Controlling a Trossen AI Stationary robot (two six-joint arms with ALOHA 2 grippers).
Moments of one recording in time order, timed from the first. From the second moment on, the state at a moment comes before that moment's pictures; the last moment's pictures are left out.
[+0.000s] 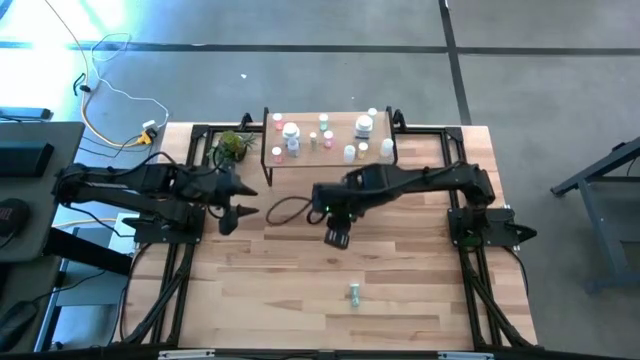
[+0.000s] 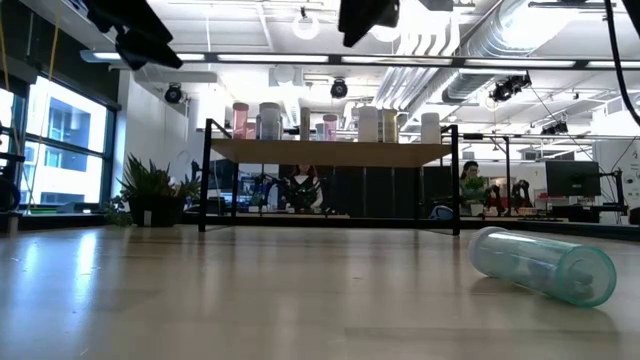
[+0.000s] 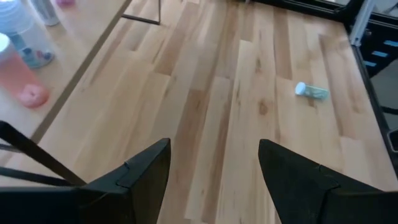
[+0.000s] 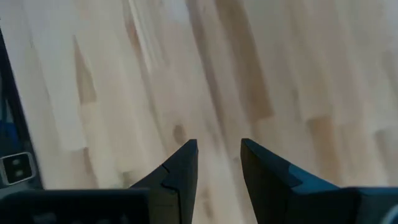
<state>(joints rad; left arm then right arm) 0.06 0.75 0.76 -0.66 -0.12 -0.26 0.12 1.95 2.08 -1.31 0.04 0.37</state>
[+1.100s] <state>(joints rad) -0.04 0.74 0.76 -0.66 -0.15 -0.26 0.45 1.95 1.70 -1.14 -0.01 1.28</state>
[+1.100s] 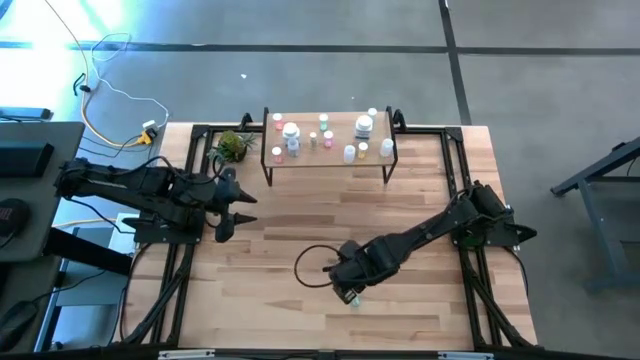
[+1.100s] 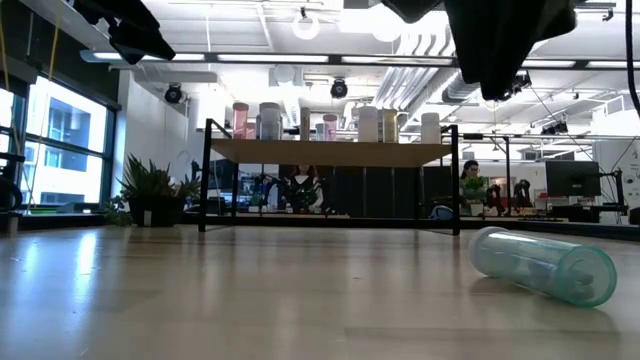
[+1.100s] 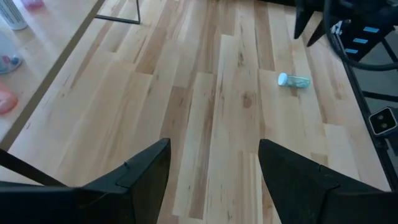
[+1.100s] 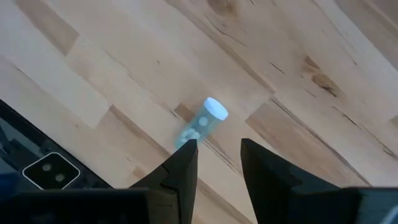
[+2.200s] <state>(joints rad) -0.04 0.75 0.76 -0.66 -0.17 -0.26 0.47 2.12 1.70 -1.07 -0.01 1.57</state>
